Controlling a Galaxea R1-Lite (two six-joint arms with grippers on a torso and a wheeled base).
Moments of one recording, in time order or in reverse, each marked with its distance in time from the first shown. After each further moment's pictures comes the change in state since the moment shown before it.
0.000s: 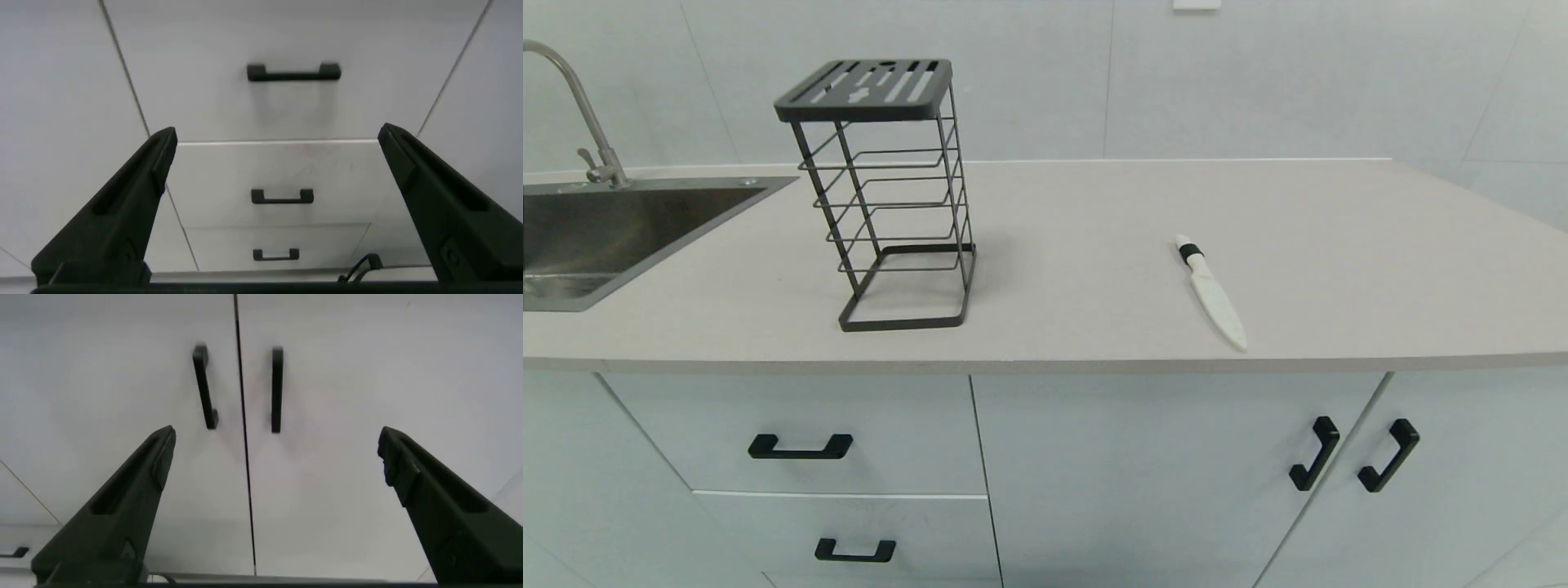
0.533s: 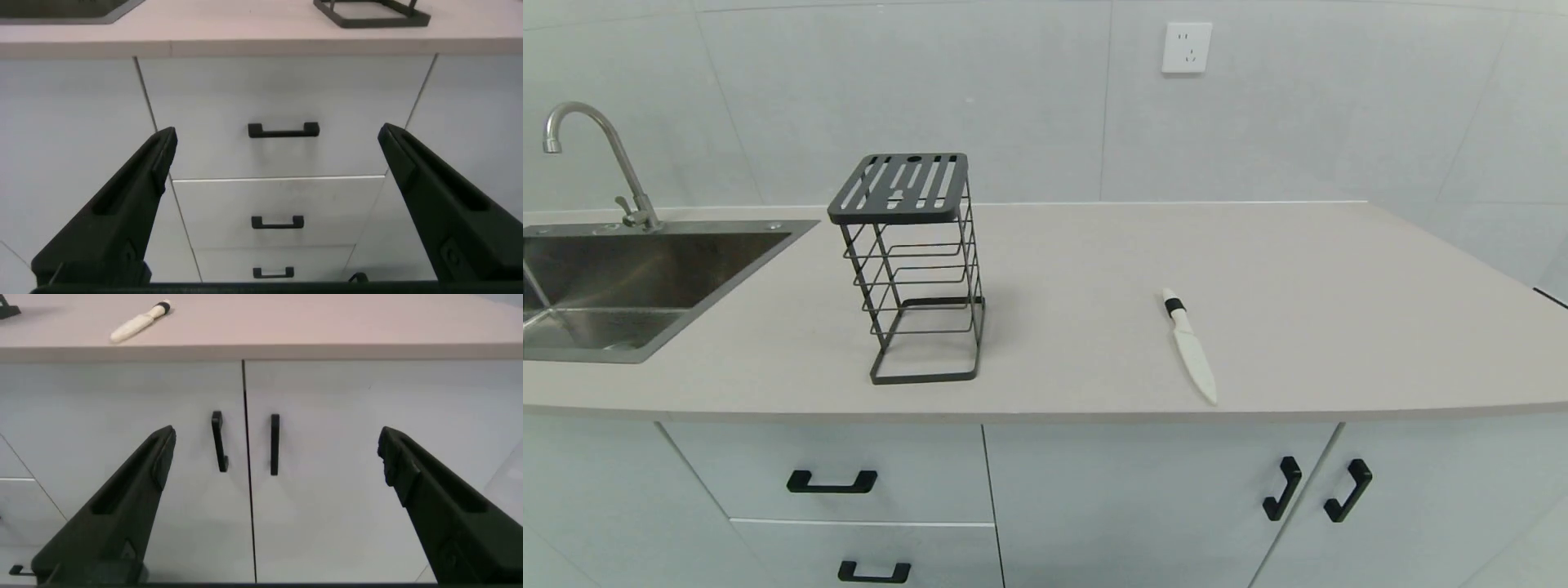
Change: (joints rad) left arm 0.000 0.000 0.000 0.000 0.000 0.000; right arm 0.000 0.000 0.000 0.000 0.000 0.000
